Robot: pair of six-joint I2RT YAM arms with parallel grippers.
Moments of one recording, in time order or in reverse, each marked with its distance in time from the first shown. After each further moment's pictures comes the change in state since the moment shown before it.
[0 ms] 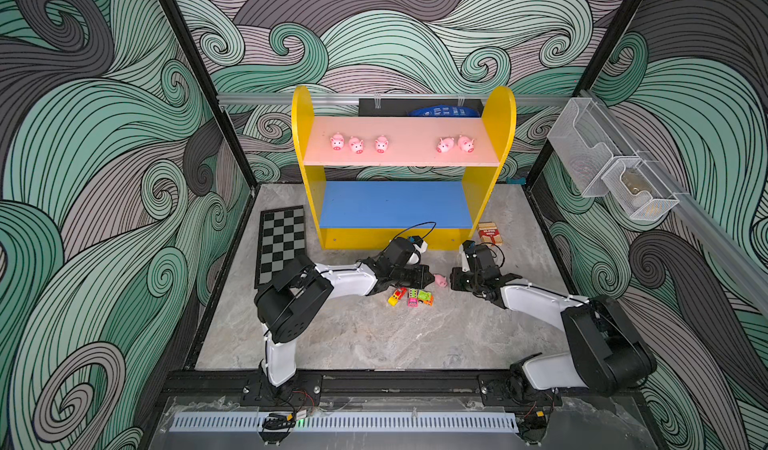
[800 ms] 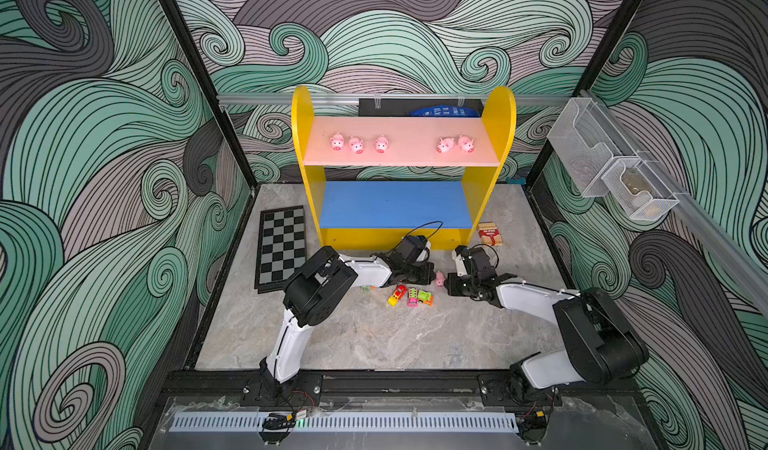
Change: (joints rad) left arm 0.002 0.191 0.168 -0.079 -0.068 0.019; right arm 0.024 0.037 0.000 -0.011 -0.090 -0.031
